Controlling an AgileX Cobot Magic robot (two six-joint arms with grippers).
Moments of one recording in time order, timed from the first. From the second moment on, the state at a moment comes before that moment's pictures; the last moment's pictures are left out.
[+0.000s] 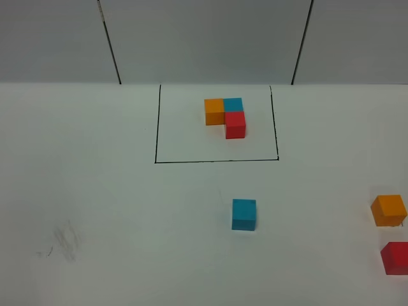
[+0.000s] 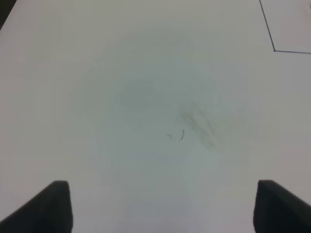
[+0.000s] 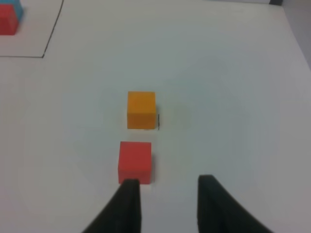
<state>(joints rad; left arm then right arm) 0.01 -0.01 -0.51 0.03 1.07 -0.08 0.09 -0.01 -0.50 -0.13 1.07 0.02</state>
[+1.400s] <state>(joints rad) 0.01 -0.01 -0.51 0.04 1.07 -0.08 0.09 0.04 -0.50 -0.15 1.07 0.05</state>
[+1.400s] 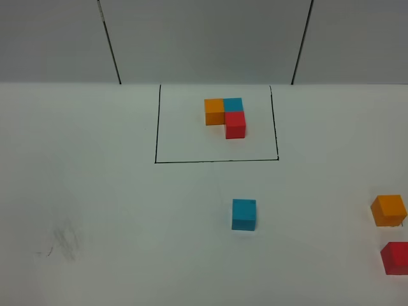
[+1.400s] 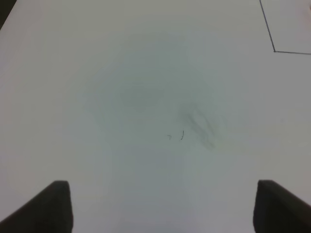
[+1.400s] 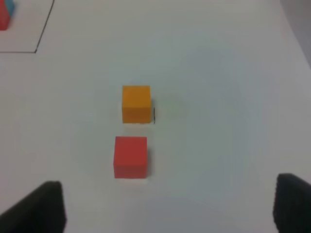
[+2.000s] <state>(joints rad) 0.01 -0.01 -0.51 0.04 1.07 -0.08 0.09 0.56 -0.61 -0.16 0.91 0.07</state>
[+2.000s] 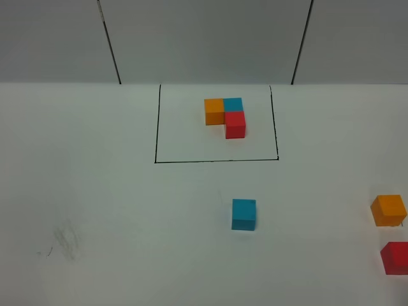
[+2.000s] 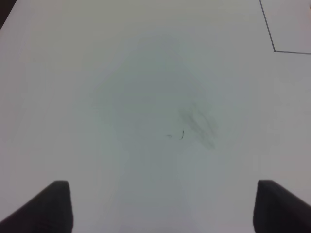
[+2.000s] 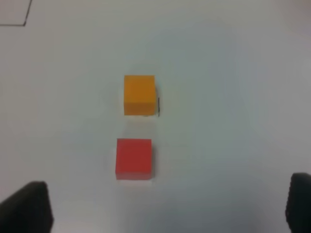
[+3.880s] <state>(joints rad) 0.01 -0.01 -0.51 0.04 1.07 -0.08 0.04 1.65 -0.61 -0.11 0.42 0.18</state>
